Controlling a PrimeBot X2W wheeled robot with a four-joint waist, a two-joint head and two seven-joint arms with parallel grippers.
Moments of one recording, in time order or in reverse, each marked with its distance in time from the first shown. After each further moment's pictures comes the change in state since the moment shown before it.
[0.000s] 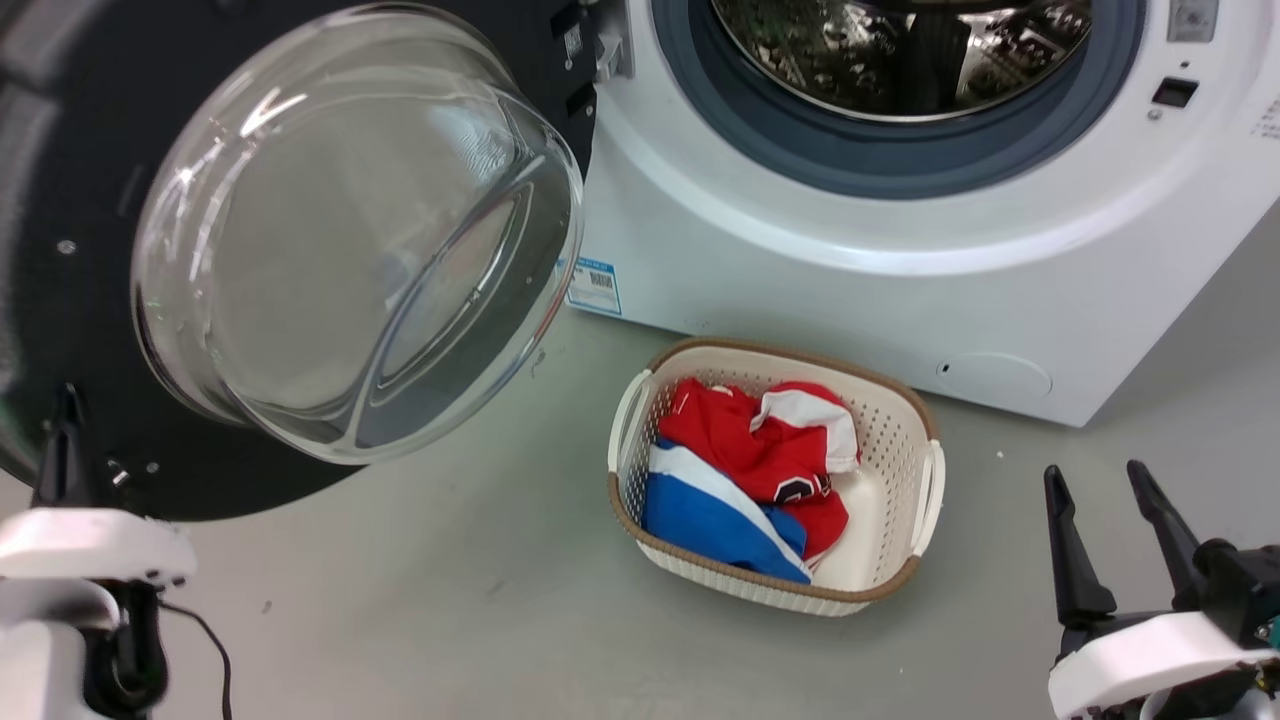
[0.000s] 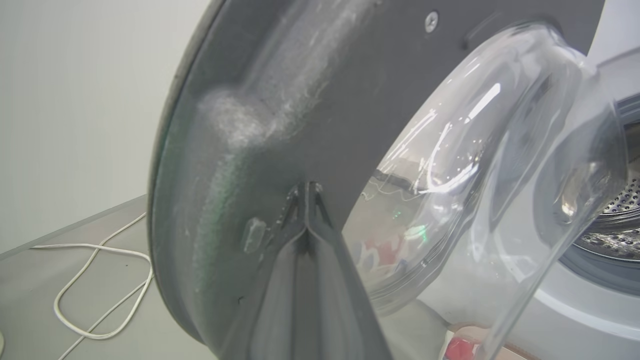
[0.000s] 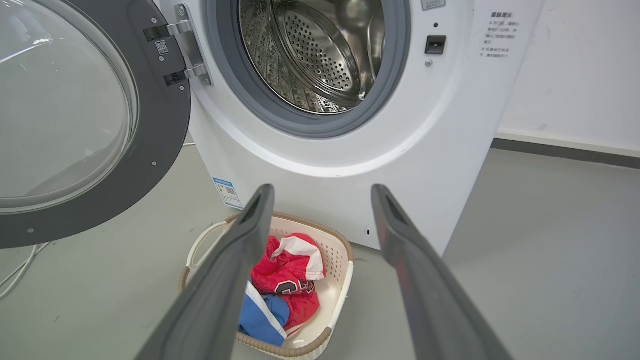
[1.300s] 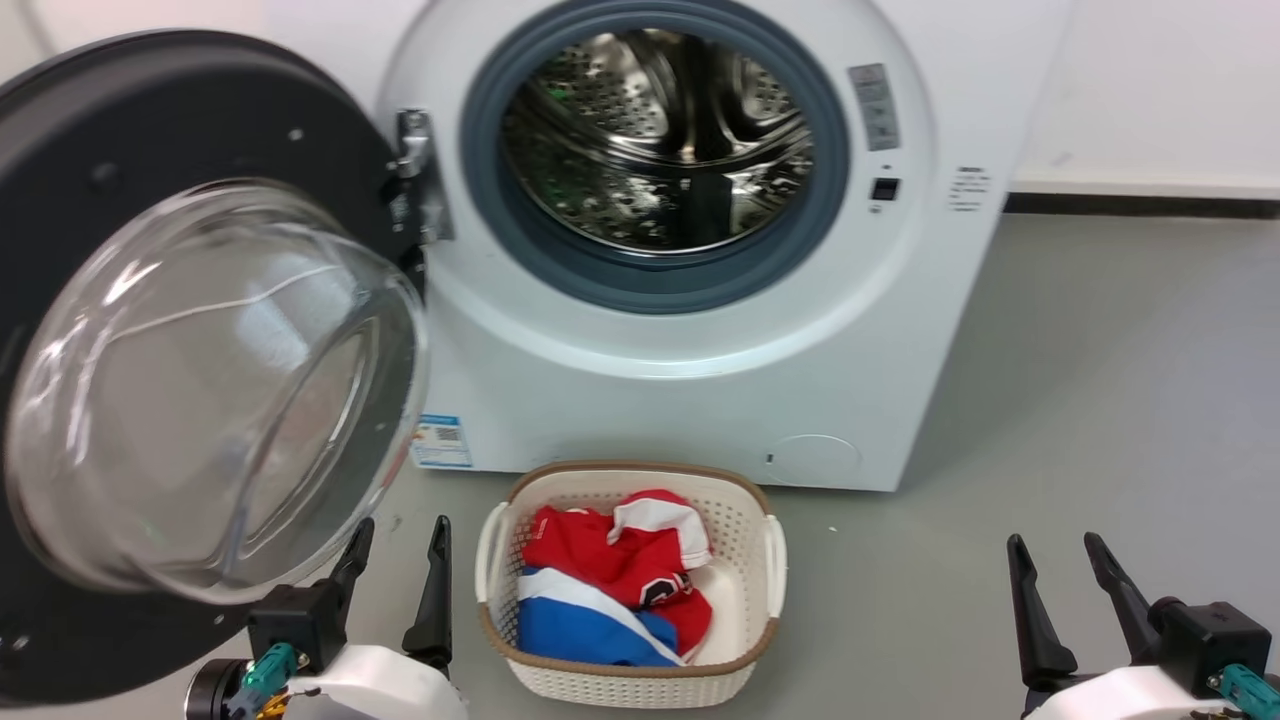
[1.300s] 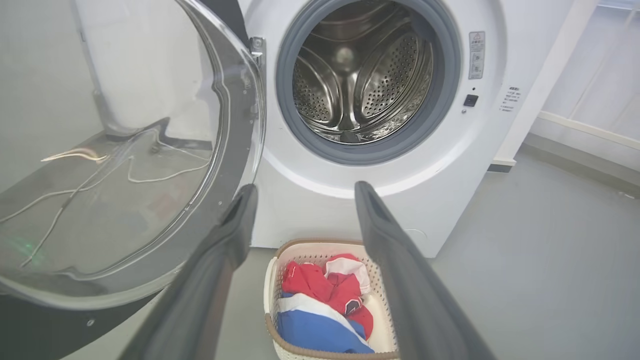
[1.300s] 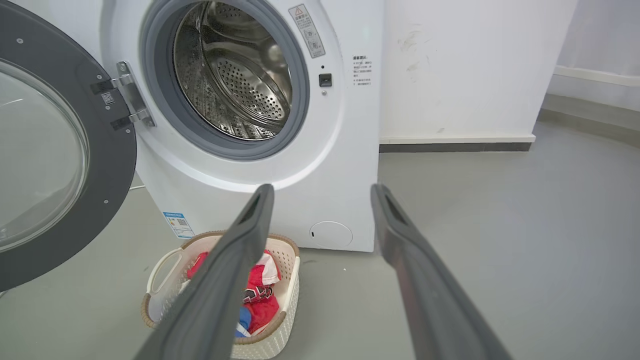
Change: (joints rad) left arm 0.270 -0.155 -0.336 -0.266 0.235 0.067 0.092; right arm 0.063 0.045 0.019 0.092 0.016 0.000 -0.034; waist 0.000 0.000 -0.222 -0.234
